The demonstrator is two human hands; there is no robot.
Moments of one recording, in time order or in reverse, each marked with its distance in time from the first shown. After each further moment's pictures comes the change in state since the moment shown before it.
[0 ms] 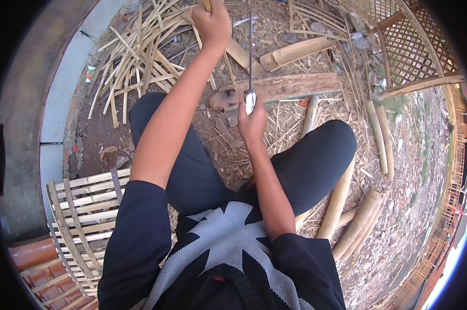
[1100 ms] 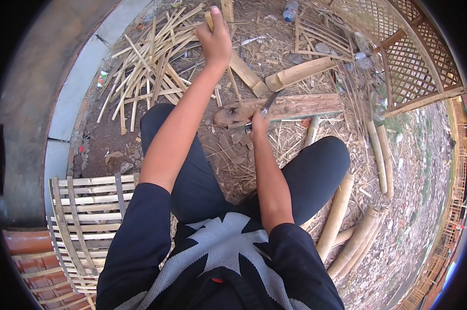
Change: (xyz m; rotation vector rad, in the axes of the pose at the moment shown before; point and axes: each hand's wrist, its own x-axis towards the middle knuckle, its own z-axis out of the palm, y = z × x) left_hand 0.012 0.003 -0.008 -0.193 -0.091 0.057; right_hand 0.063 0.131 0.070 0.709 -0.018 0.812
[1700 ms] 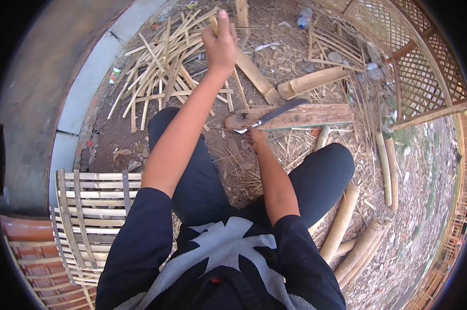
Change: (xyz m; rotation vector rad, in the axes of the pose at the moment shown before) left_hand 0.005 0.027 -0.018 -0.005 -0.092 0.004; right_hand 0.018 0.057 -0.002 -0.410 -0.247 0.313
